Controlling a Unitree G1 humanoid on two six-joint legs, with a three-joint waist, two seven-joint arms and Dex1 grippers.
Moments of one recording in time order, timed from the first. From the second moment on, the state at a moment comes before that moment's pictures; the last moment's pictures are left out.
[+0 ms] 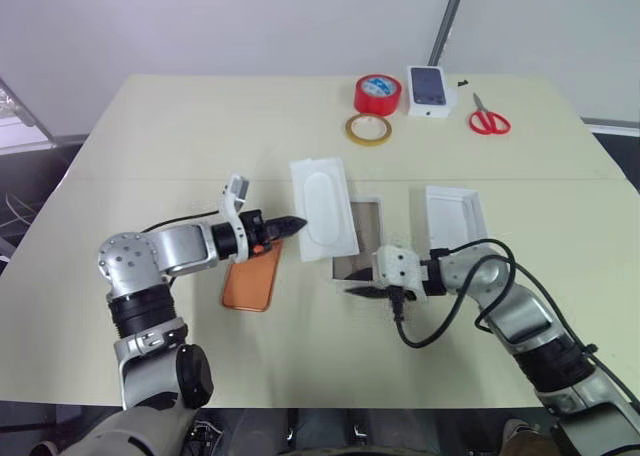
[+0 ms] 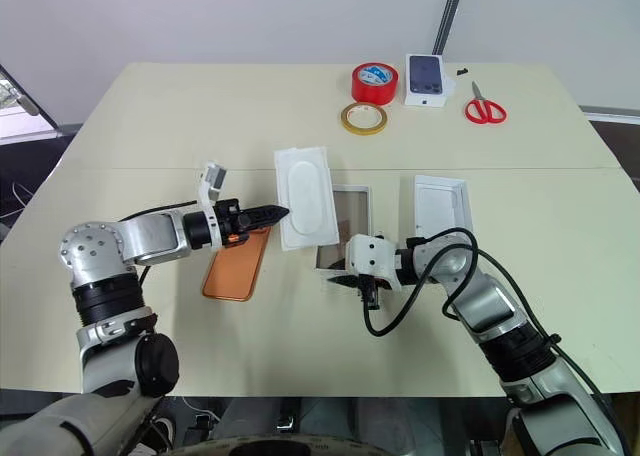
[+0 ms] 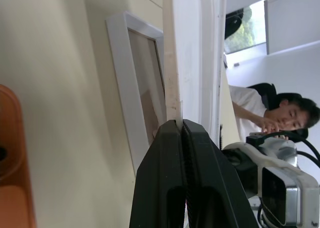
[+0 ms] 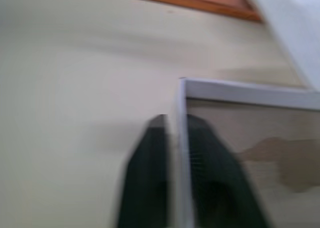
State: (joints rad) left arm -0.63 0.18 0.52 0.07 -1.17 1.61 -0.04; right arm -0.34 -0.65 0.33 -0.14 0.09 0.21 1.11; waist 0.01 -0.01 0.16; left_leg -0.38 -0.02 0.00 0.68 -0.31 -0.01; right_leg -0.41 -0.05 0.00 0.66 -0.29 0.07
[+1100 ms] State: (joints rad) left arm -0.65 0.15 0.30 0.12 -0.96 1.46 -0.19; right arm -0.33 -0.67 0.05 -0.10 0.19 0.15 0.94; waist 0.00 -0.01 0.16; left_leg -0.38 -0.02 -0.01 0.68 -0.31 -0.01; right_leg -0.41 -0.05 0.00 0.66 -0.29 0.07
